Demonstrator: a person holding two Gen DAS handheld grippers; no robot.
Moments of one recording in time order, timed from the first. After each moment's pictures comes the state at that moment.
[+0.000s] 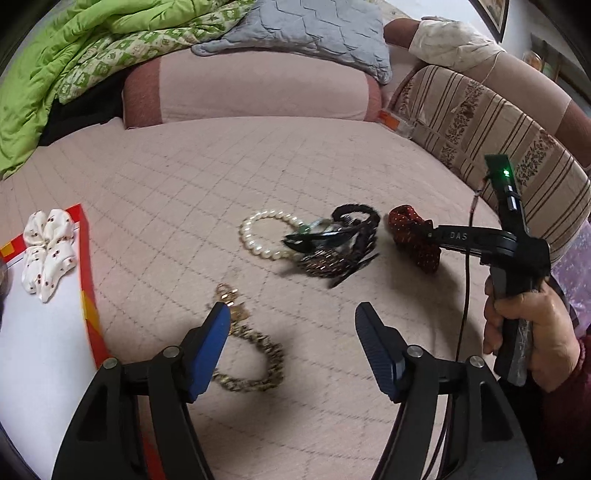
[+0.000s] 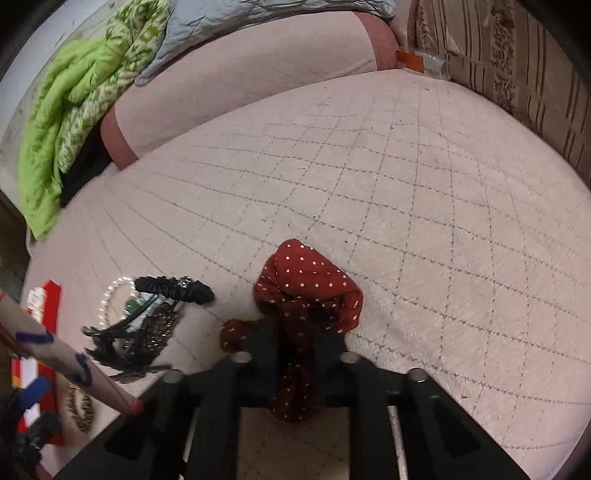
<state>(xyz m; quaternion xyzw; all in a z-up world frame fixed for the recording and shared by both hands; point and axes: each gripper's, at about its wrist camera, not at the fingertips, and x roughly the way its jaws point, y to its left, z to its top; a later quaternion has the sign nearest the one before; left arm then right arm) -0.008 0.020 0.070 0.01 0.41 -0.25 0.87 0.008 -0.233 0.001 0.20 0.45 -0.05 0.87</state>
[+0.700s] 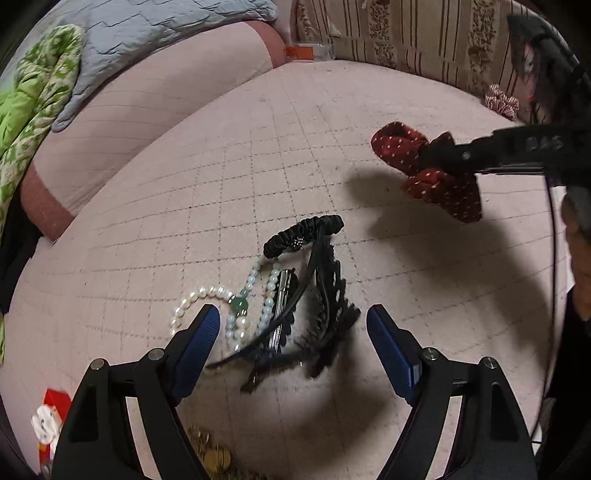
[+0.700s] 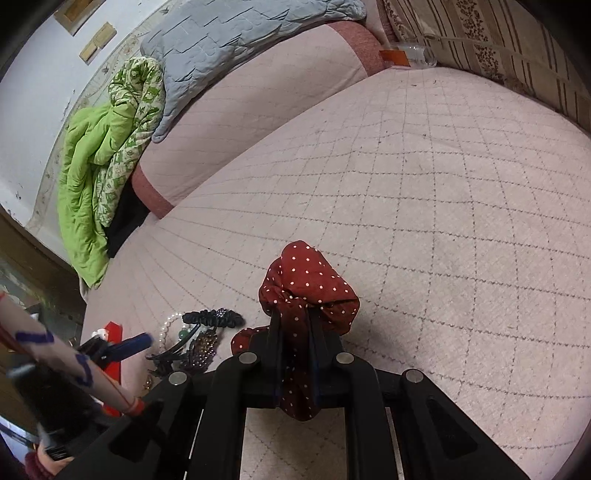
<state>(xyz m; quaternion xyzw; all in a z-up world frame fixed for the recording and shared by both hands) 0.054 -0.103 0.044 0.27 0.41 -0.34 0.81 -0.015 -0.274 0.018 0.31 0.40 0.01 0.87</state>
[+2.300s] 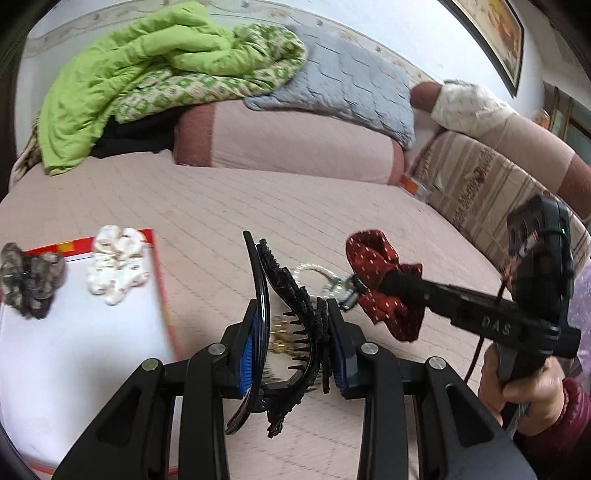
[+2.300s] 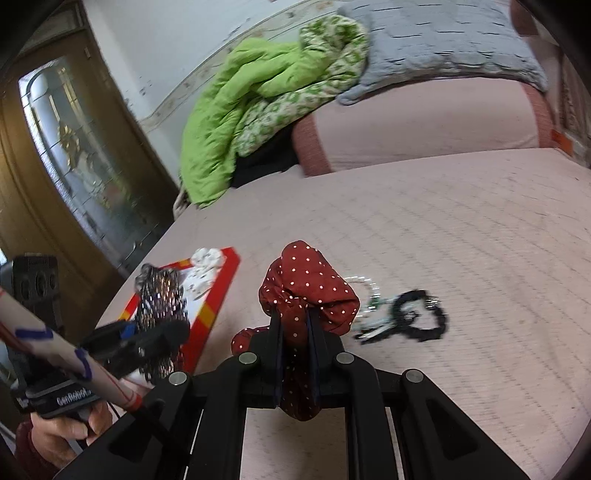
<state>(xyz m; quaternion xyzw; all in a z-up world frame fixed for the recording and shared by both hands) -0.040 0.089 0.104 -0.06 0.33 -0.20 0.92 -0.025 -0.113 0.065 0.15 0.33 0.24 0.90</state>
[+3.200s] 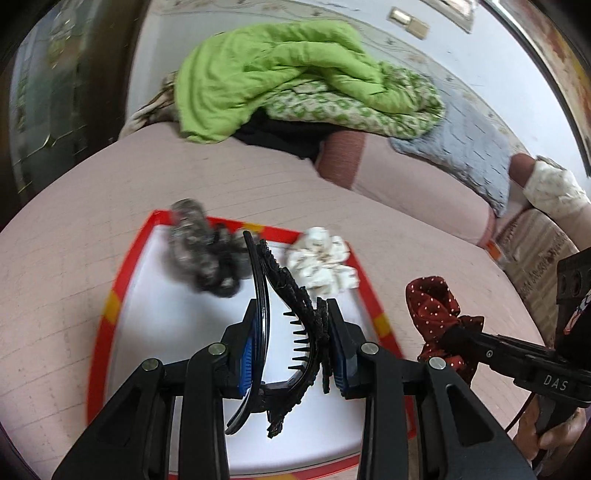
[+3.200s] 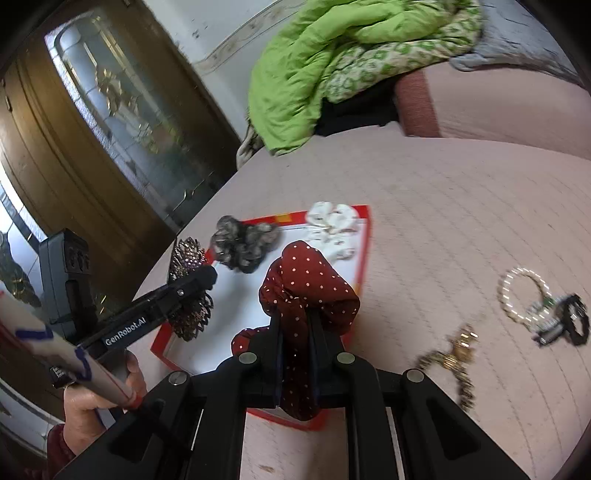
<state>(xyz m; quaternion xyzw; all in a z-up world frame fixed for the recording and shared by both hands) -0.049 0.281 0.091 -0.15 0.32 -0.03 0.93 -0.013 0.054 0.083 0.11 0.39 0.34 0.85</state>
